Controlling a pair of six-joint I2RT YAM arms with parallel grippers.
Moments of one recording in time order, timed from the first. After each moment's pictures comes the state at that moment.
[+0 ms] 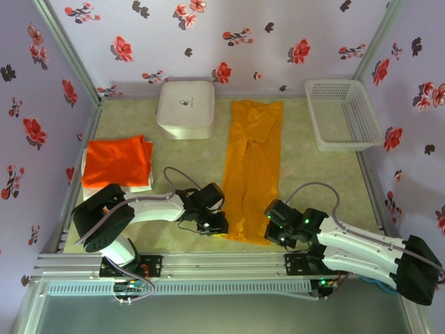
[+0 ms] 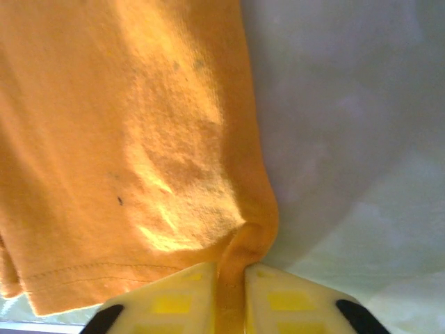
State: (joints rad) left arm -1.05 1.59 0.72 -0.28 0.44 -1.01; right arm 0.97 0.85 0.38 -0.75 -0.10 1.32
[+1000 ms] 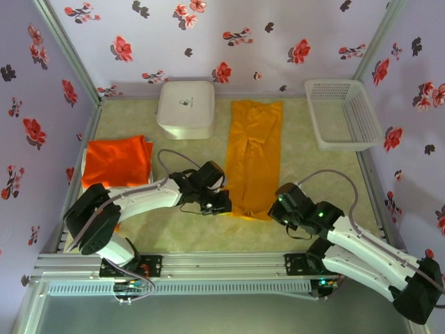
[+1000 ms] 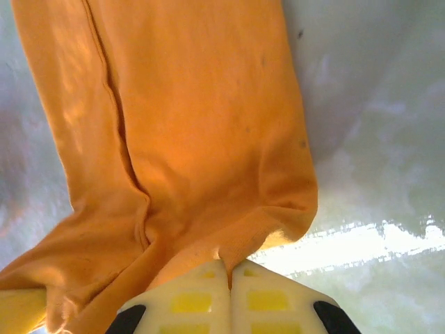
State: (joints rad) left arm -0.94 1.54 0.94 -0.42 0.41 -0.95; right arm 0.76 0.76 0.52 -0.75 0.03 1.23
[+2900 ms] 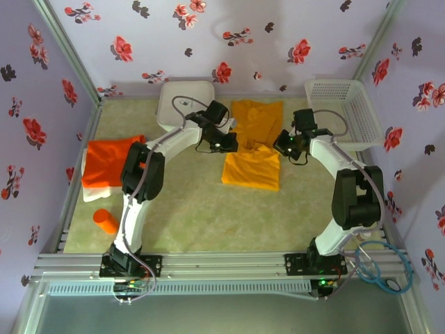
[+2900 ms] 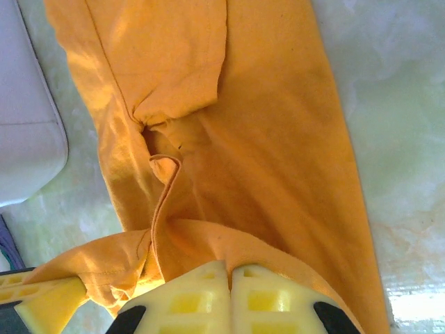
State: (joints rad) left arm -0.61 2.21 1.86 -0.73 0.45 -0.44; right arm 0.15 1.67 1.18 -0.53 -0.34 0.71
